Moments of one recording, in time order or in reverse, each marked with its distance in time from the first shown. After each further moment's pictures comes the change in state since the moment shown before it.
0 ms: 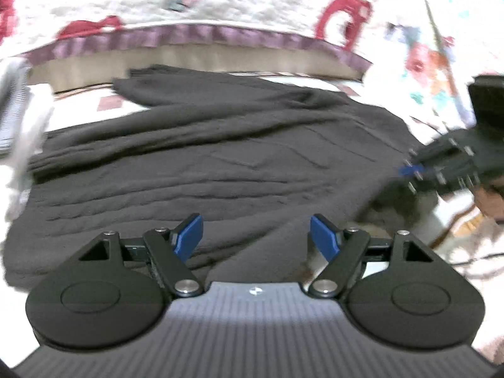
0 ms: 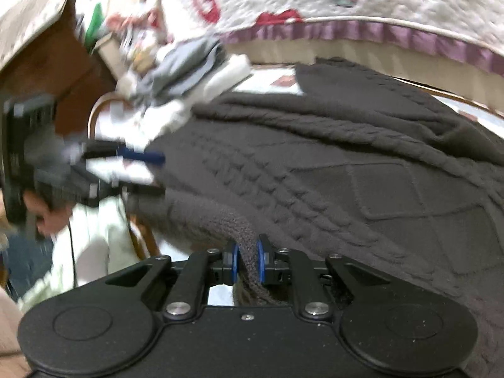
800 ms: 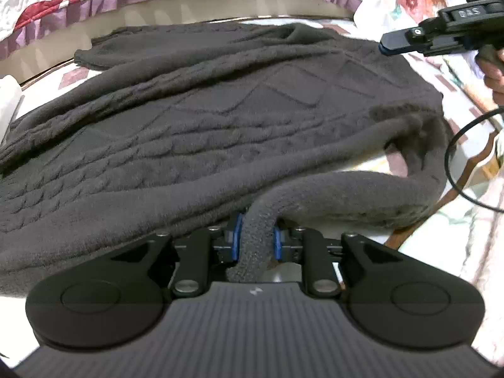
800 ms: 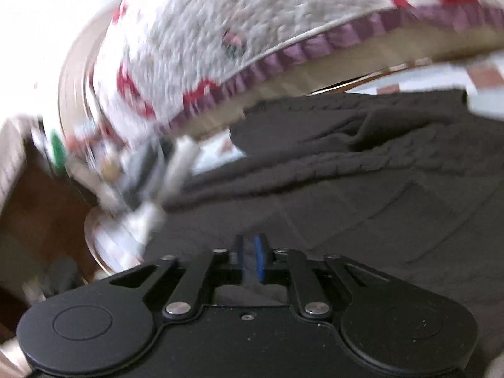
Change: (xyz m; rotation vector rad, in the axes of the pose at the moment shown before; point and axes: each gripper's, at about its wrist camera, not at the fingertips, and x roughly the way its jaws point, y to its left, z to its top) left arm 0.055 -0.016 -0.024 0.085 0.168 0.048; right arm -0.036 -0.045 0.008 0.249 -0.130 -0.021
